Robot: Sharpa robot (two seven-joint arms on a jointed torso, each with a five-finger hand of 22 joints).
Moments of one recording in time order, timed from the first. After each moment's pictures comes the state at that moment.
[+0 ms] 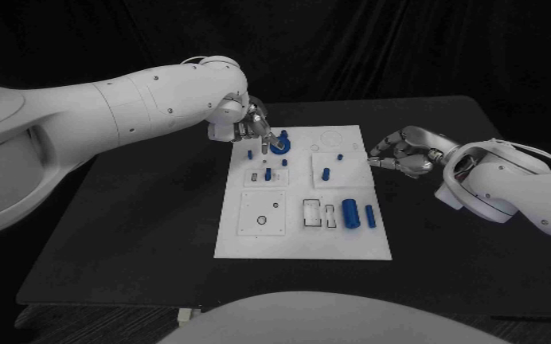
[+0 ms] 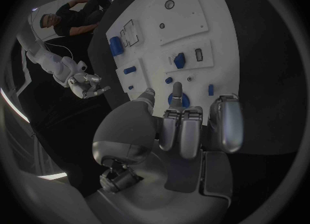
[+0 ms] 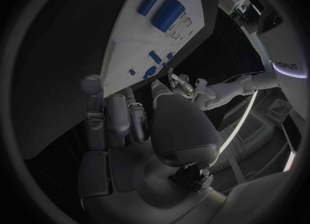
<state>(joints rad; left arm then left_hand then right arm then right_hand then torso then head) 1.41 -0.51 -0.21 1.07 -0.85 0.44 -0.54 1.05 0.08 0.02 0.19 0.10 0.87 0.13 0.06 0.64 1.47 0.05 1.57 1.31 1.47 -0.01 1.56 1.31 0.07 1.43 0.09 1.34 1.31 1.24 -0.93 -0.21 1.51 -1.15 -0.26 -0.03 1.26 0.03 0.04 0.29 0.19 0.77 0.14 0.25 0.11 1.42 0.05 1.47 1.31 1.45 -0.03 1.22 1.16 0.13 1.33 0.08 0.69 1.31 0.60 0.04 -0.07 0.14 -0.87</state>
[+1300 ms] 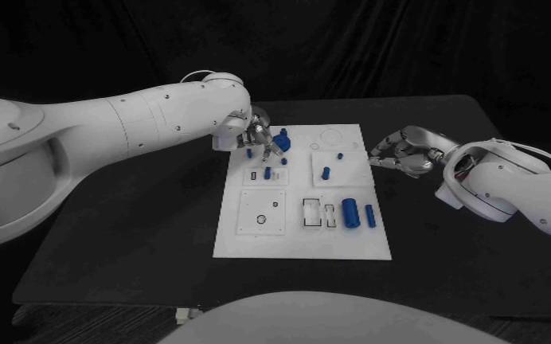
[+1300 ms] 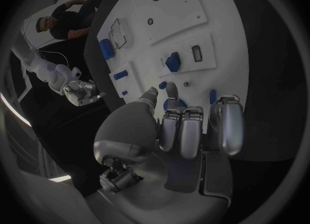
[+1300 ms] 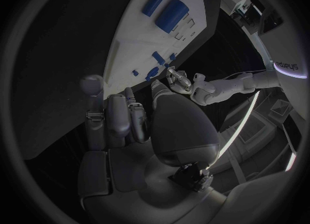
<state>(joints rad) 1.36 -0.51 -0.21 1.06 -0.94 0.37 -0.47 1.06 0.10 0.03 0.12 0.16 0.89 0.04 0.56 1.02 1.46 -0.02 1.57 1.31 1.47 -0.06 1.56 1.31 0.07 1.44 0.06 1.36 1.31 1.24 -0.91 -0.21 1.49 -1.15 -0.26 -0.03 1.26 0.03 0.04 0.29 0.20 0.77 0.13 0.25 0.11 1.42 0.05 1.47 1.31 1.45 -0.03 1.22 1.16 0.13 1.33 0.08 0.69 1.31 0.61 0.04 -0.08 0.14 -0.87</state>
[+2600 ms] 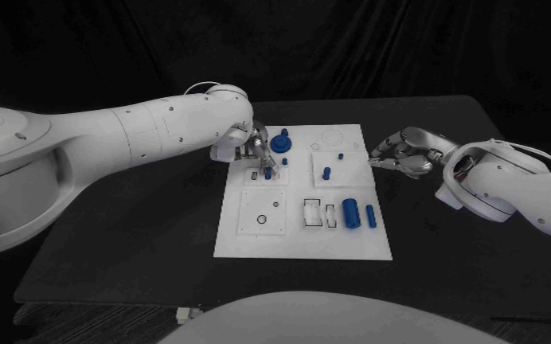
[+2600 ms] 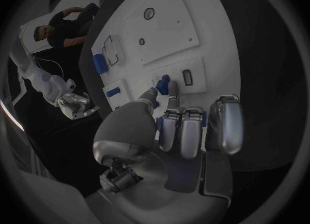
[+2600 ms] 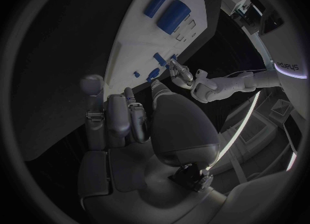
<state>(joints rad) 1.32 -0.51 -0.21 1.09 -0.96 0.44 -0.53 1.04 0.09 0.05 0.14 0.18 0.96 0.05 0.33 0.93 1.47 -0.02 1.57 1.31 1.47 -0.06 1.56 1.31 0.07 1.43 0.05 1.35 1.31 1.23 -0.91 -0.21 1.48 -1.15 -0.25 -0.03 1.26 0.03 0.04 0.29 0.20 0.77 0.13 0.25 0.11 1.42 0.05 1.47 1.31 1.45 -0.03 1.22 1.16 0.13 1.33 0.08 0.68 1.31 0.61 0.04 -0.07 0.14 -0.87</state>
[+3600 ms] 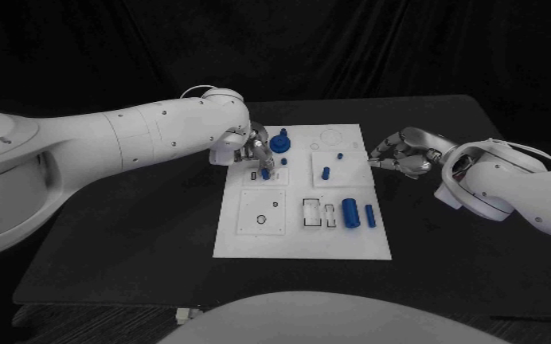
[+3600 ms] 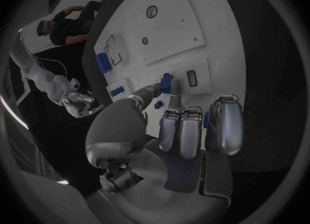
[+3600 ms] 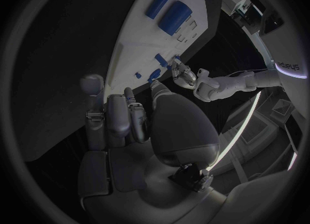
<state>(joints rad) 1.32 -0.56 -0.21 1.16 -0.96 0.36 -0.50 0.98 -0.04 0.52 -0.06 0.42 1.04 0.04 0.29 1.02 1.47 -0.03 1.57 1.31 1.47 -0.07 1.56 1.31 0.07 1.44 0.04 1.35 1.31 1.23 -0.90 -0.21 1.47 -1.15 -0.24 -0.04 1.26 0.03 0.04 0.29 0.21 0.77 0.13 0.25 0.11 1.42 0.05 1.47 1.31 1.45 -0.03 1.22 1.15 0.13 1.33 0.08 0.67 1.31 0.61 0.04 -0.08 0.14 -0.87</state>
